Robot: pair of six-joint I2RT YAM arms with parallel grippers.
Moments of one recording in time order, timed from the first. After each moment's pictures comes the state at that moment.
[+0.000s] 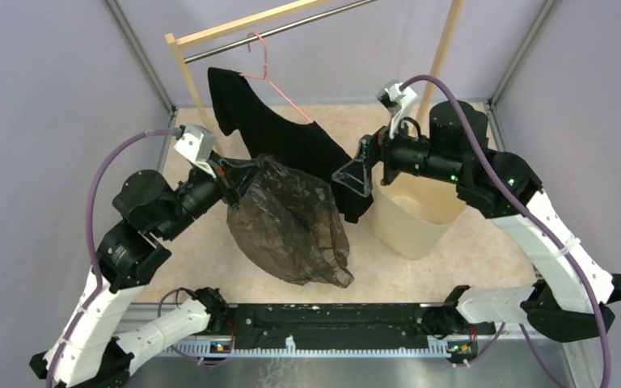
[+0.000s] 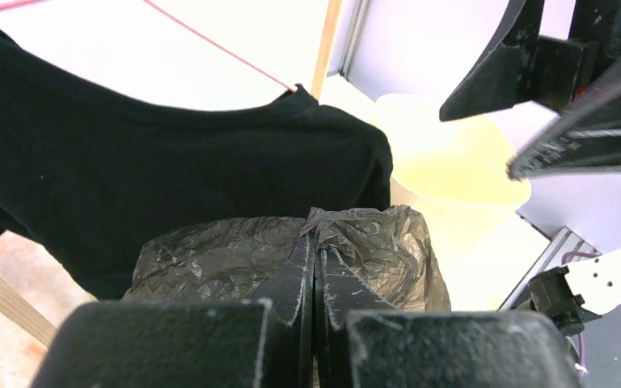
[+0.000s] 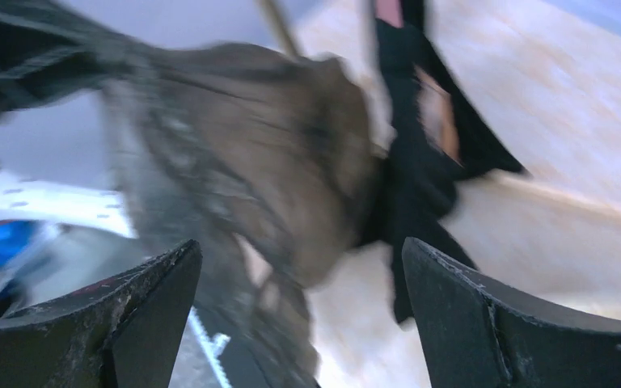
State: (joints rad) left arm -0.68 0.78 1.31 -0.53 0.06 -0.20; right arm 0.80 1.22 1.75 -0.90 -0.13 0.23
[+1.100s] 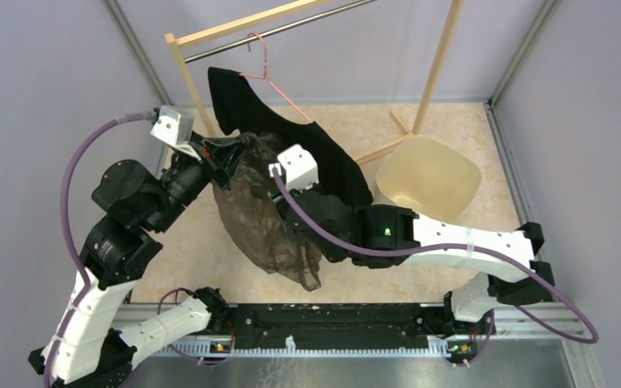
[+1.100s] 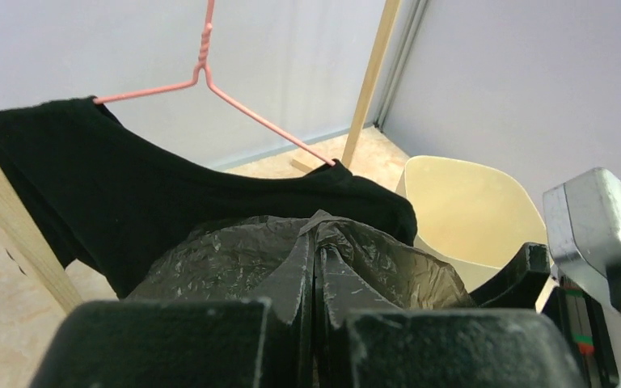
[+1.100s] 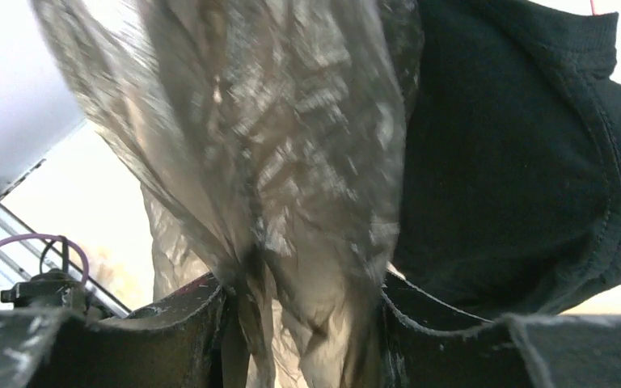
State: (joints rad) left arm -0.68 0.85 1.47 -0.52 -0.06 -0.18; right arm 1.48 1.56 1.80 -0.65 0.84 0.26
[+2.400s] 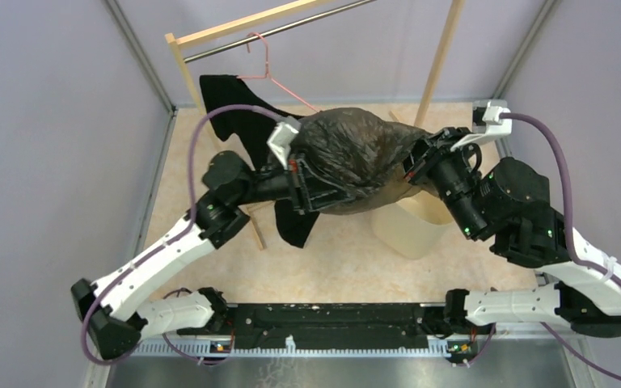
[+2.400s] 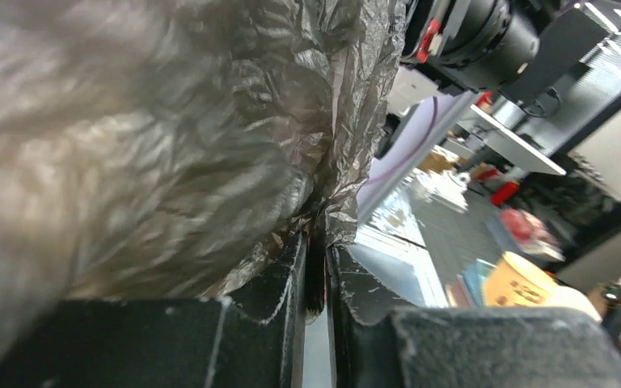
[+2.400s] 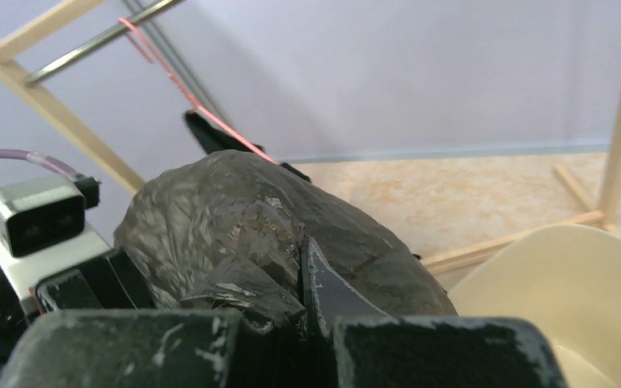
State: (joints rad) left arm -0.78 1.04 1.09 0.27 0.71 -0.73; right arm 1.27 0.96 1.50 -0.38 0.87 0.31
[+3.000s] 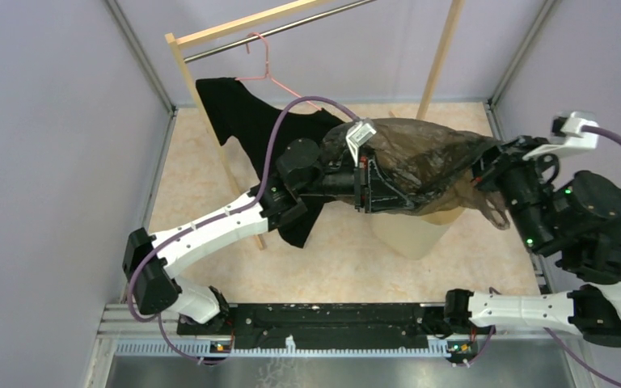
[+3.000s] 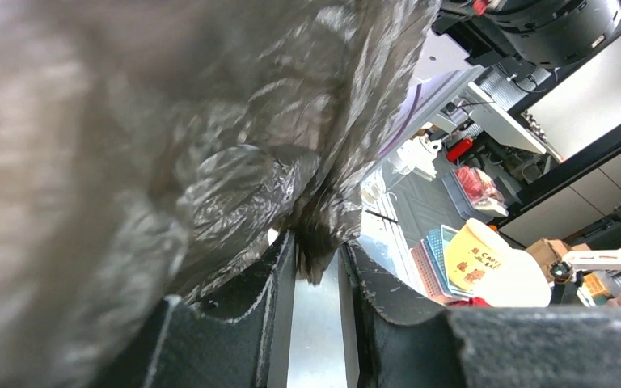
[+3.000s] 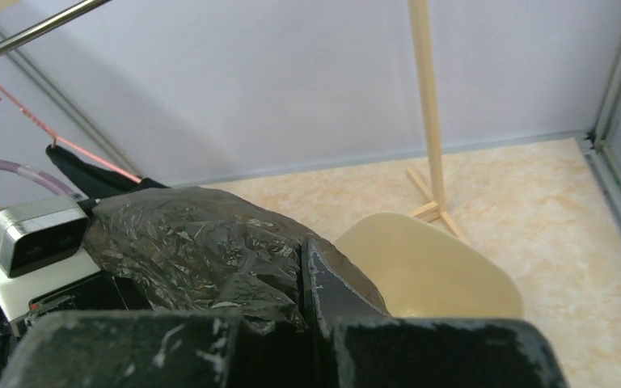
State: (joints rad) left arm -0.99 1.43 1.31 0.31 0.67 -0.74; right arm 1.27 0.80 1.54 -0.63 1.11 0.22
